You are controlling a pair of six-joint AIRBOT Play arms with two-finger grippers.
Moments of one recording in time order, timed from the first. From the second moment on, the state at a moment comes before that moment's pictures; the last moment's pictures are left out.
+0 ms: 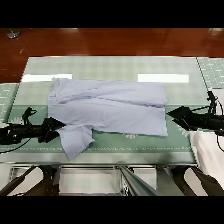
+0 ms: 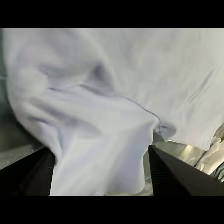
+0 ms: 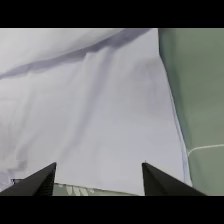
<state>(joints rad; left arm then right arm) 0.52 -1.08 0.36 0.74 -1.17 -1.17 -0.47 -0.86 0.50 -0.77 1.16 1.29</state>
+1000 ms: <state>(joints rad) 0.47 -1.08 0.35 0.69 -1.11 -1.09 -0.32 -1.05 0.43 -0.91 1.08 1.48</state>
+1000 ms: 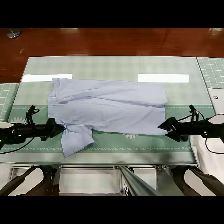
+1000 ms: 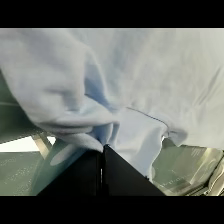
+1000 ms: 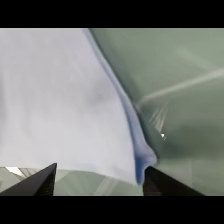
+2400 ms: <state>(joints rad) 0.22 -1.75 1.38 0.66 -1.00 -1.40 -0.25 -1.63 1.24 -0.74 0.95 1.39</state>
